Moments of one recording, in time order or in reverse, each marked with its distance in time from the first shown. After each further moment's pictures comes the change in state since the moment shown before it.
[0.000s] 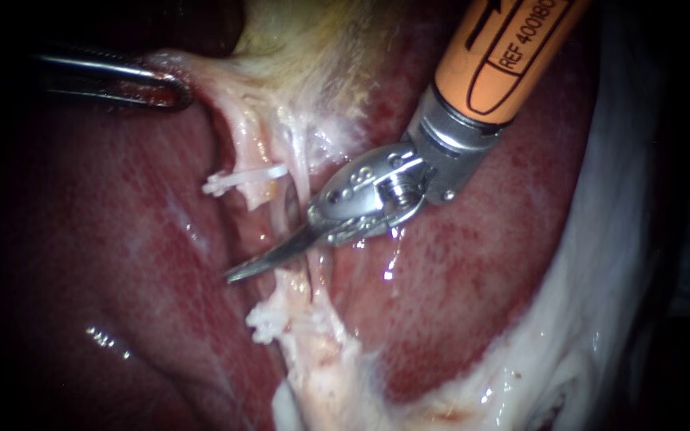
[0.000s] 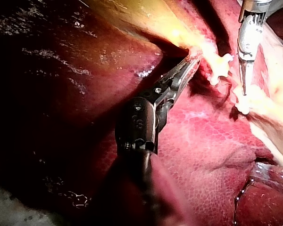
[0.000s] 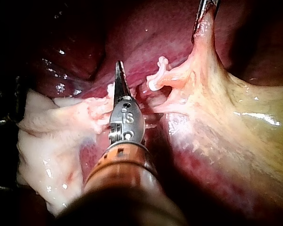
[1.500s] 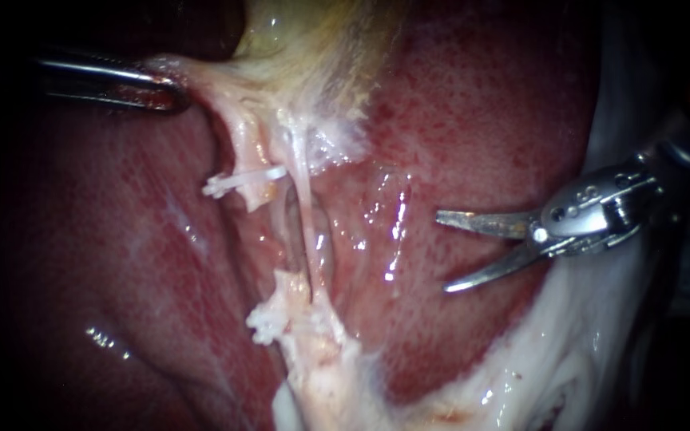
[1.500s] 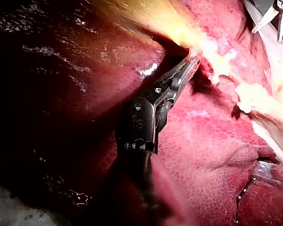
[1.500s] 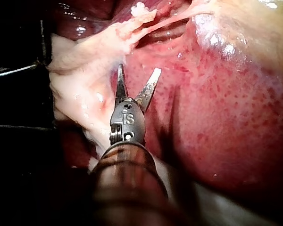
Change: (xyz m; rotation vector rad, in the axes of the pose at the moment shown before) right arm -0.007 -0.010 -0.015 -0.543 -0.061 0.116; left arm -0.001 0.000 0.000 0.009 0.002 0.004
